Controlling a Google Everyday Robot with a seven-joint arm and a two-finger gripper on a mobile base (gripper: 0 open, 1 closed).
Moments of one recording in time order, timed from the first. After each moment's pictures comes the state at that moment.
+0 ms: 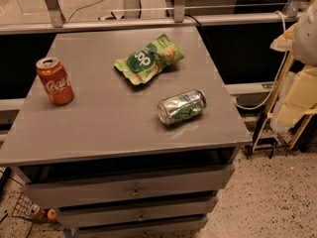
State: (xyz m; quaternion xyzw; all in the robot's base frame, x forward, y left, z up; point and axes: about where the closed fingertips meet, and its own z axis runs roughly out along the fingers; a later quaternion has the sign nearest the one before) arm 0.438 -0.215 0.984 -0.60 0.78 -0.04 0.17
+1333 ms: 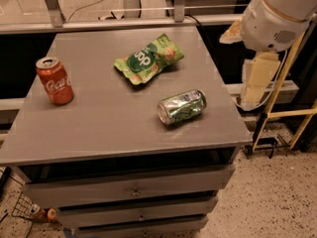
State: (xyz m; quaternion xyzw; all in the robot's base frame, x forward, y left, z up) arm 0.502 -0.166 0.965 -0.72 0.67 -0.01 0.16
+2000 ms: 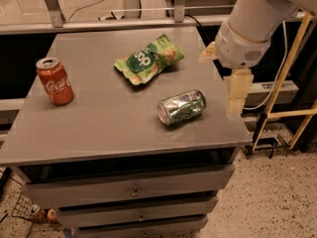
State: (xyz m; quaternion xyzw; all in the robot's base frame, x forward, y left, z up) arm 0.522 -0.137 0.911 -0.78 0.62 0.00 0.12
